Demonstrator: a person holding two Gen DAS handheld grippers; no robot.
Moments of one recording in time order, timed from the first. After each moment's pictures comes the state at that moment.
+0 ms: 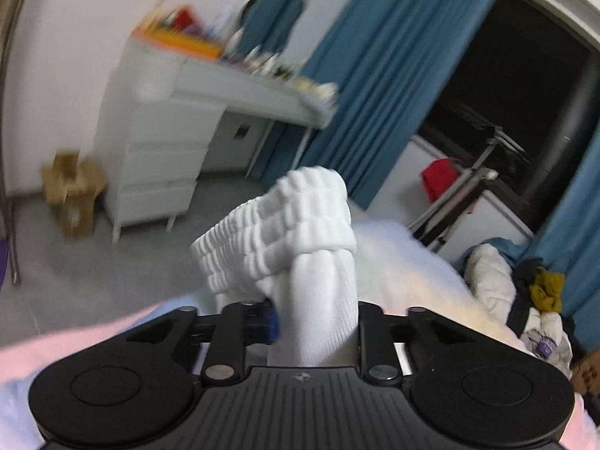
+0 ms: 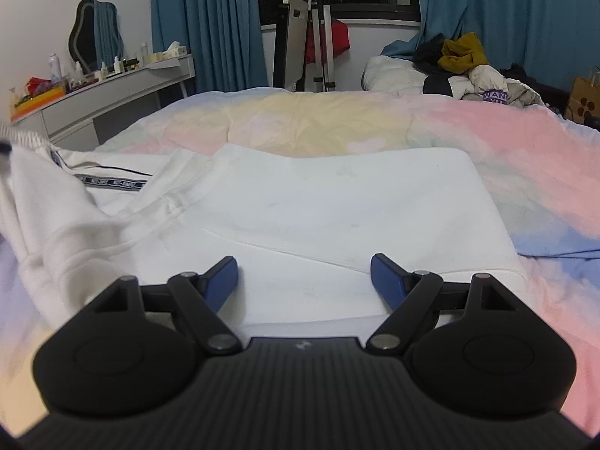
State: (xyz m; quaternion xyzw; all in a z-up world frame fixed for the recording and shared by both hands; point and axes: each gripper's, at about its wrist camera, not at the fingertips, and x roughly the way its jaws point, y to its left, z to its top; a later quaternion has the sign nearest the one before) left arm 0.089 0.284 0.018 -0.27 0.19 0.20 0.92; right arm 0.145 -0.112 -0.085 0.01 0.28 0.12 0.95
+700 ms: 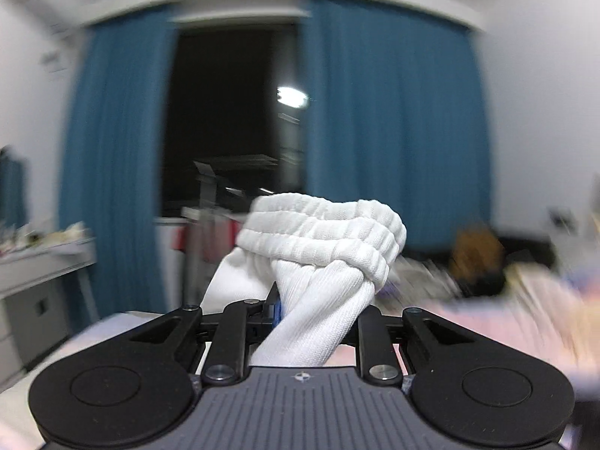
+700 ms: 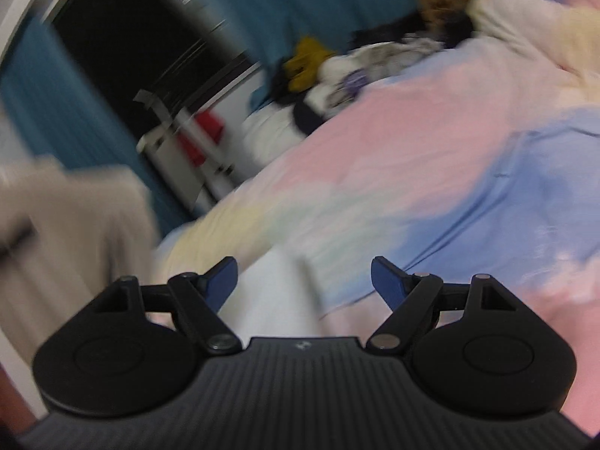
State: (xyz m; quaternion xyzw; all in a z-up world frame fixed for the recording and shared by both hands) left arm 0.149 -0.153 0.073 0.05 0.06 -0.10 0.99; right arm 0.127 -0.334 -0.034 0.35 0.23 -0.02 0.91
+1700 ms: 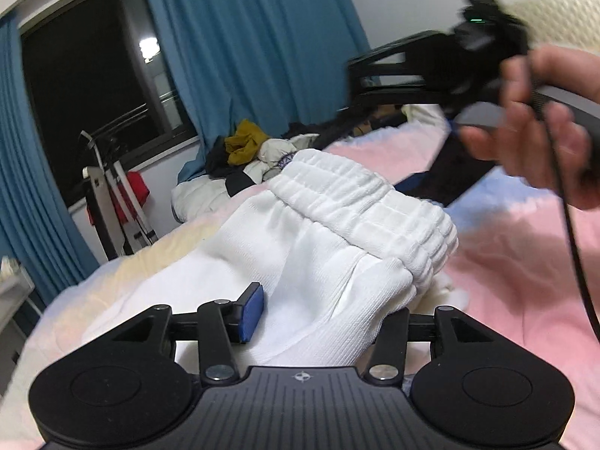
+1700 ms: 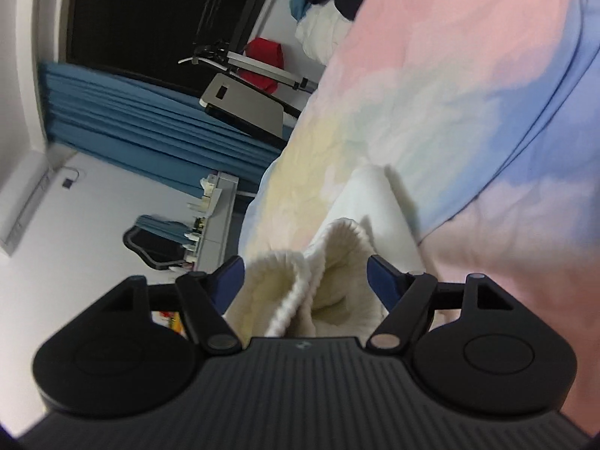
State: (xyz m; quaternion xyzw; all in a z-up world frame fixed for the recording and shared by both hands) left arm 0.126 -0.108 -0.060 0.22 0.15 -0.22 0.94; right arm 0.189 -0.334 -0.072 0.50 0.32 0.19 0.78
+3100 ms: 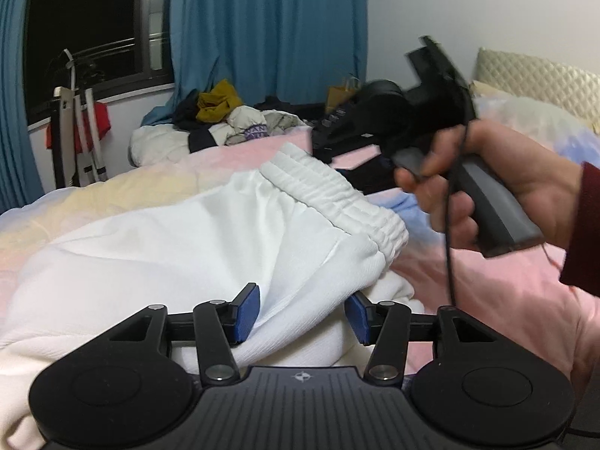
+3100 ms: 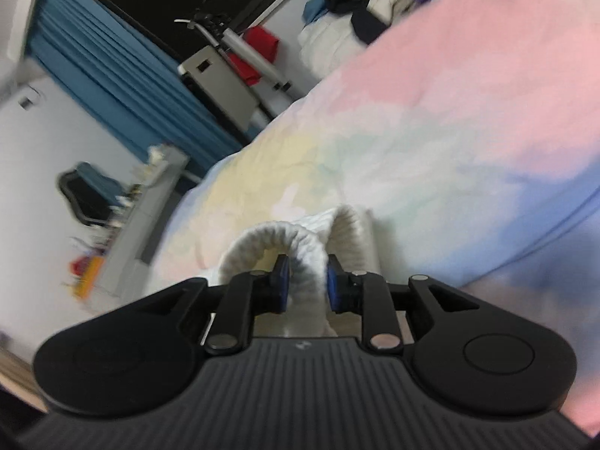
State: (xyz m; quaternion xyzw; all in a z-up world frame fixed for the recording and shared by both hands) left arm 0.078 -0.073 -0.060 0.10 0.24 -0.29 0.92; right arm 0.211 -0.301 -0.056 0.33 0.32 0.12 0.88
